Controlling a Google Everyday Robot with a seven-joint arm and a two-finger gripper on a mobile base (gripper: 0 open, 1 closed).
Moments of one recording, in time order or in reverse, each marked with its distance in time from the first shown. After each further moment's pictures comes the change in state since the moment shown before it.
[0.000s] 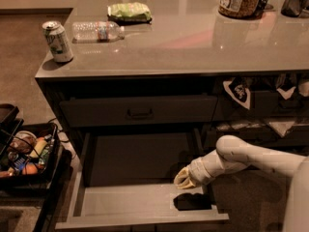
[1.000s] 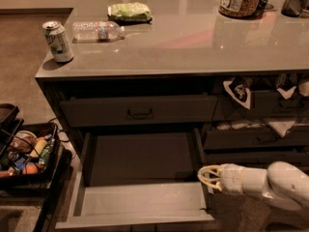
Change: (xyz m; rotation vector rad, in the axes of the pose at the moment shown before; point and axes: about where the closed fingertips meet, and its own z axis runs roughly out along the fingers) arm -0.015 0.023 -0.123 0.520 -0.042 -0.011
